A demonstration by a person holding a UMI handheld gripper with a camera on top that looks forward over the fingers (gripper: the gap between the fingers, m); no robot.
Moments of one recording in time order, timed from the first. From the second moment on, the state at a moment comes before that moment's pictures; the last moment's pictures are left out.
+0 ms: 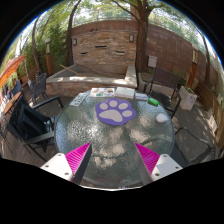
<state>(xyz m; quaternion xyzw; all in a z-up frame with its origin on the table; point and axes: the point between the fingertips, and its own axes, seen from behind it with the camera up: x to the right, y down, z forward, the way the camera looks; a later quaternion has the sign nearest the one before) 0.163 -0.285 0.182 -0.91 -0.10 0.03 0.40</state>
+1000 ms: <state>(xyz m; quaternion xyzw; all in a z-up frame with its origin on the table) 0.410 0.107 -0.012 -0.91 0.01 0.00 0.42</state>
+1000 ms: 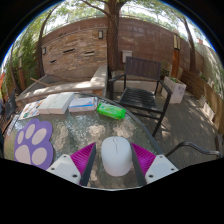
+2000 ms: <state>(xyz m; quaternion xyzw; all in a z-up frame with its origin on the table) 0.126 0.087 -0.006 -0.91 0.00 0.03 0.41</state>
